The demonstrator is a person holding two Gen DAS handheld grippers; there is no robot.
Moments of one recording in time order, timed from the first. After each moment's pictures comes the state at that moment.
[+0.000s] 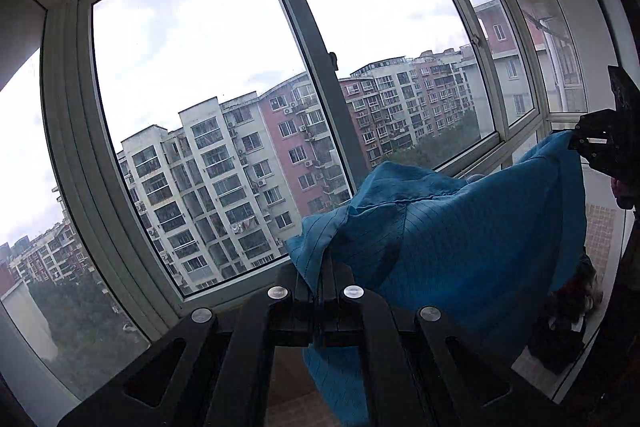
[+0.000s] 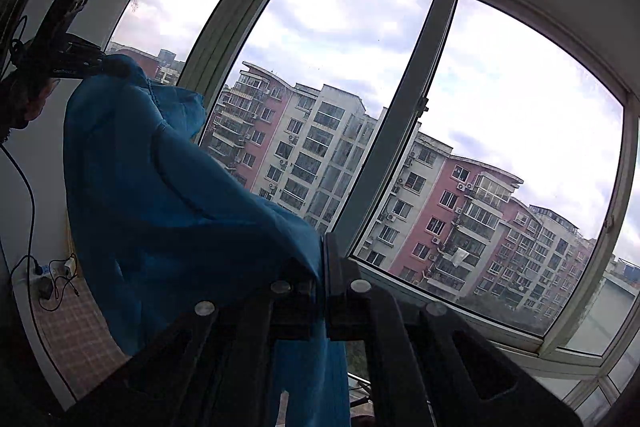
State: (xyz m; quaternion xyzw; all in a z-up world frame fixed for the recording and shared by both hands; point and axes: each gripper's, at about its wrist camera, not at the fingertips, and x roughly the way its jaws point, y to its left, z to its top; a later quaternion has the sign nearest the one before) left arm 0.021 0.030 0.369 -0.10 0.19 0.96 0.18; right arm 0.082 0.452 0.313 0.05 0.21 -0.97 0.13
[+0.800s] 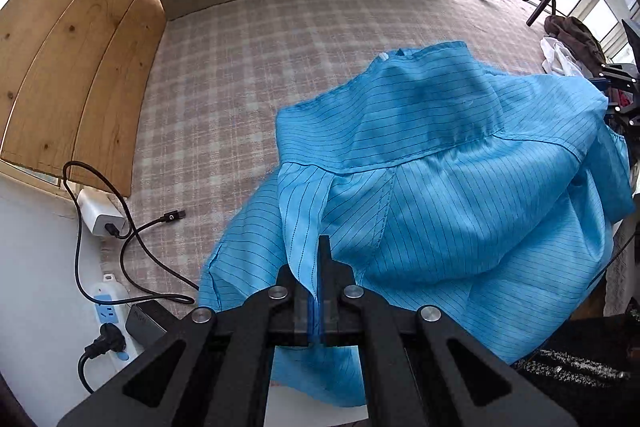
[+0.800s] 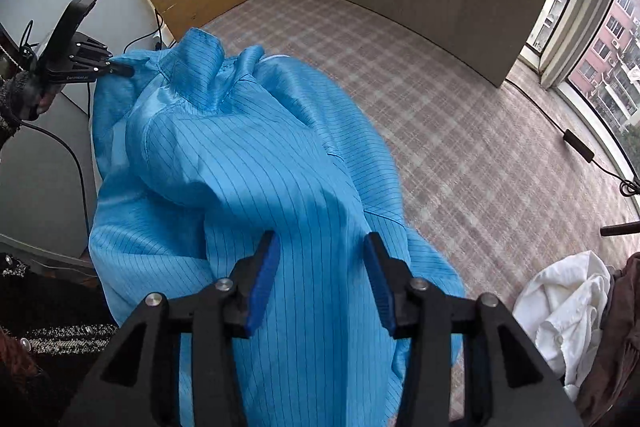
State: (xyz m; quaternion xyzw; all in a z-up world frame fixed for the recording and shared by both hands) left arm -0.031 -0.099 -0.168 -0.60 0.06 0.79 0.10; right arm -0.110 0.336 -0.174 0.54 0.19 -0.74 0.36
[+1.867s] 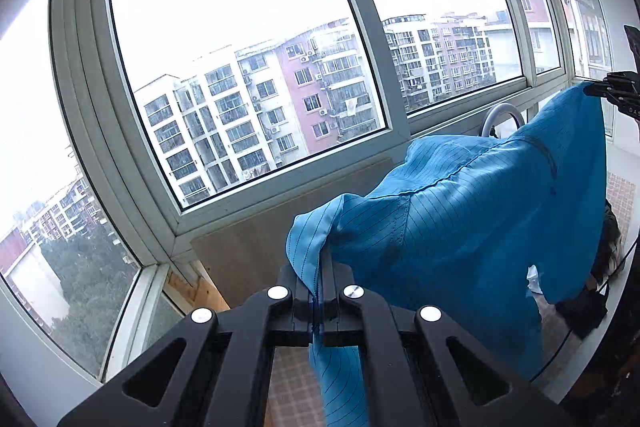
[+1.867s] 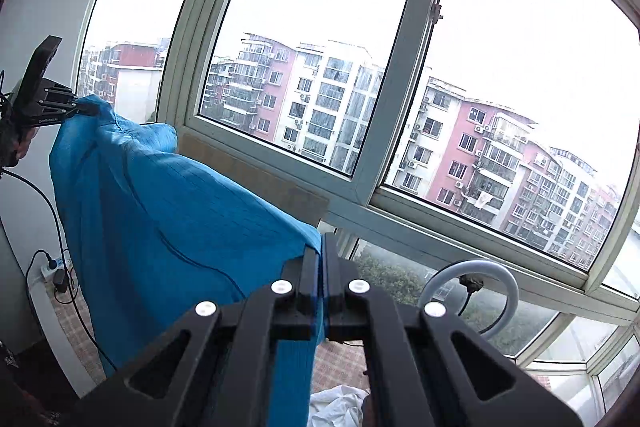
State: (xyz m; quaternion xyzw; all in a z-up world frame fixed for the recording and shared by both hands) left arm 0.001 -0.018 0.258 -0.16 0.18 0.96 0.15; right arm 0.052 0.465 0.261 0.10 0.17 -0.97 0.12
